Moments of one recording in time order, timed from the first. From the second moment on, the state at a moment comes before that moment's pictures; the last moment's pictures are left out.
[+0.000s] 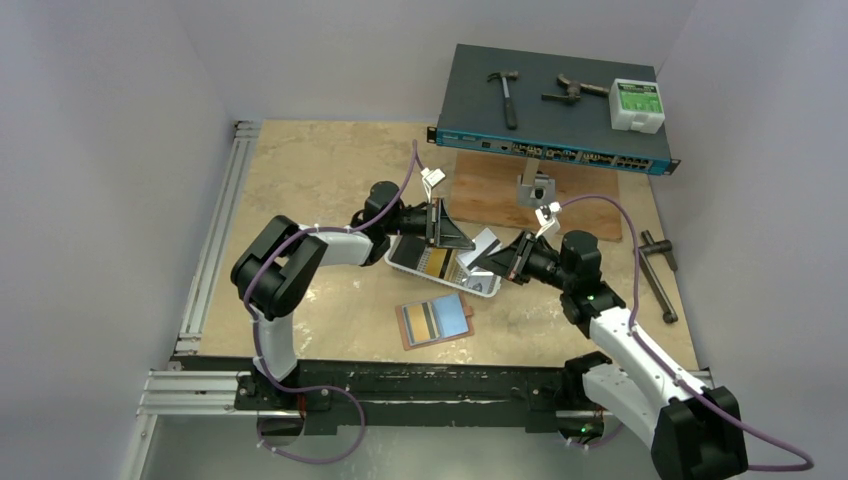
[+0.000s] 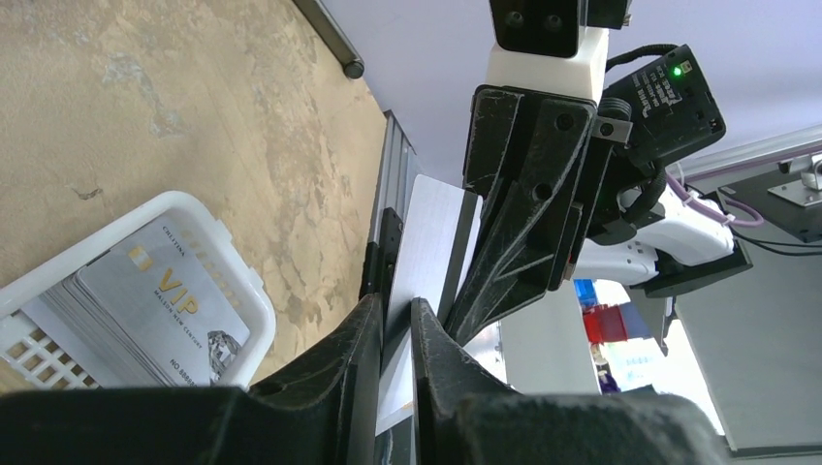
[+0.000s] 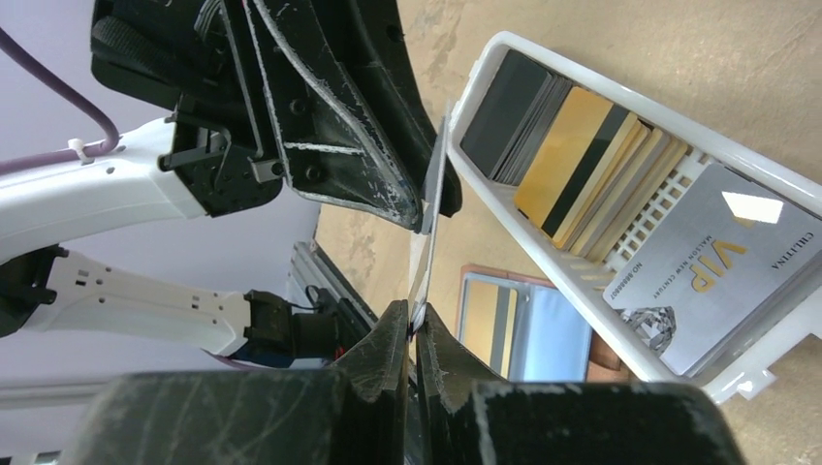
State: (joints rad) left arm -0.60 1.91 0.98 0.87 0.97 -1.07; right arm 0.29 0.88 0.40 0.18 -0.63 0.90
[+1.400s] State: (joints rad) left arm -0.60 1.97 0.97 0.88 0.94 -1.02; right arm 0.20 0.91 0.61 -0.20 -0.49 0.63
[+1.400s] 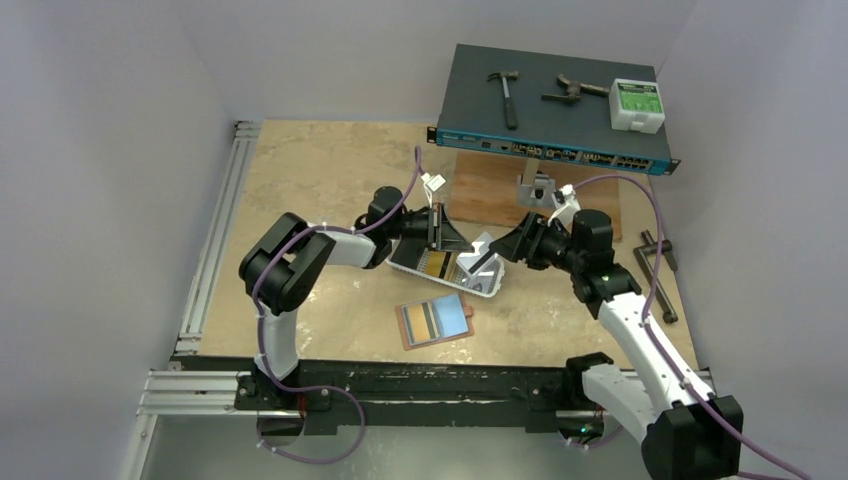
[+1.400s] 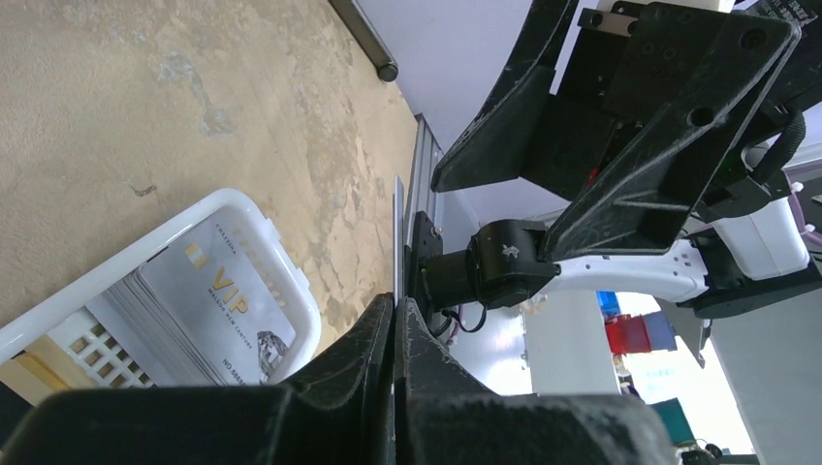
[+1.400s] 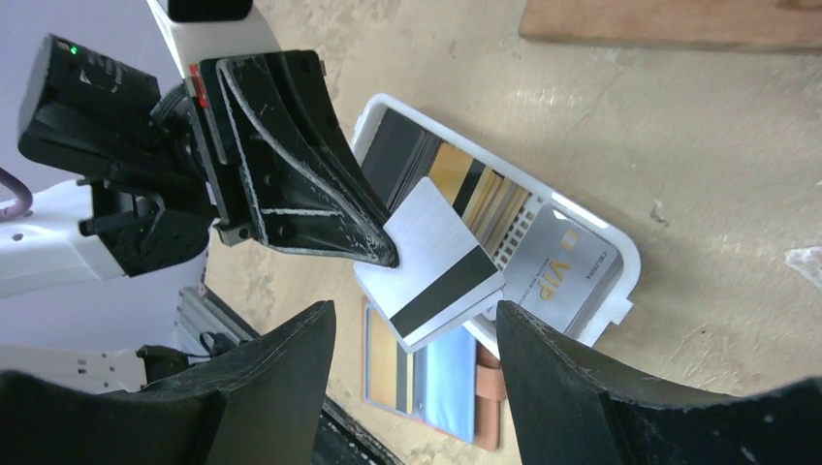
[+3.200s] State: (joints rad) left arm -0.60 1.97 0.97 0.96 0.95 -1.08; right arm 0.18 0.93 0.45 0.07 -0.67 0.79
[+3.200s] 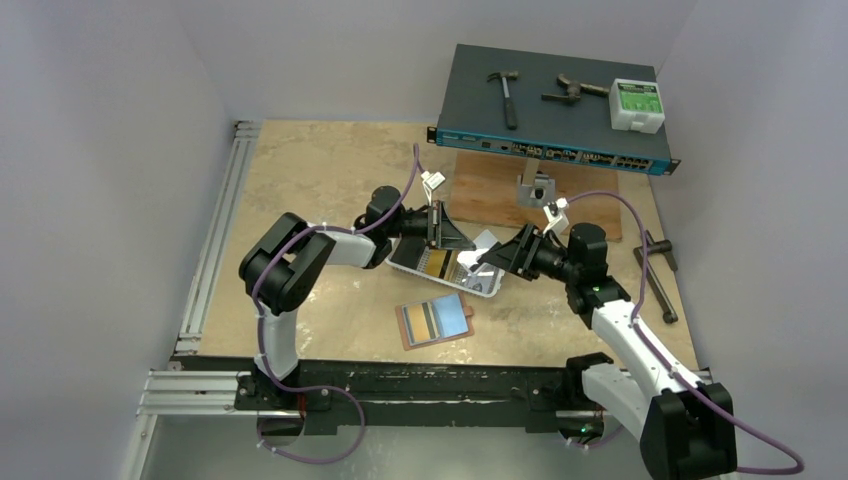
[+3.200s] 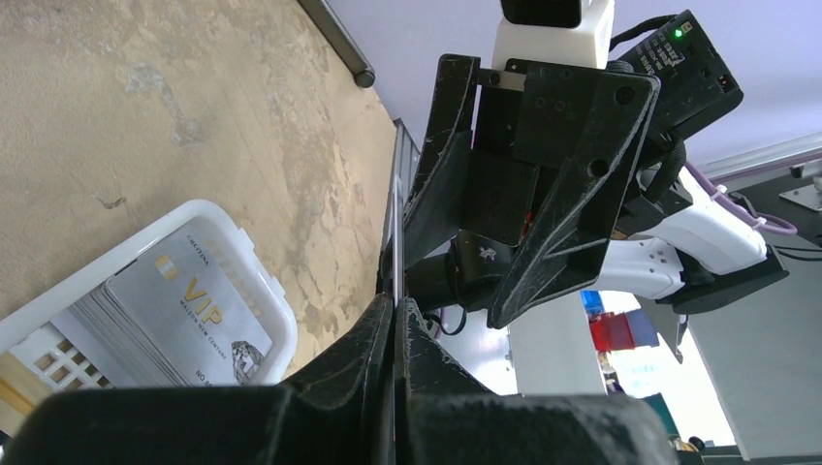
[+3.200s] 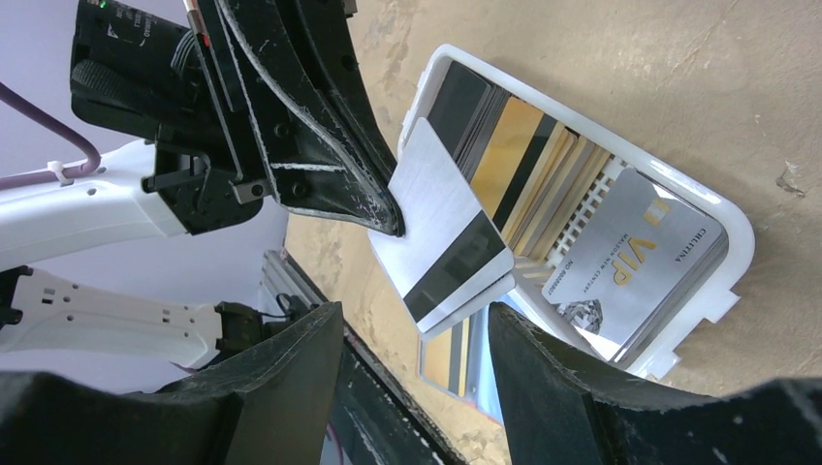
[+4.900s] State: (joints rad) left arm -0.60 1.97 0.97 0.96 0.96 -1.10; right arm 0.18 0.97 0.34 0.31 -0.85 0.95
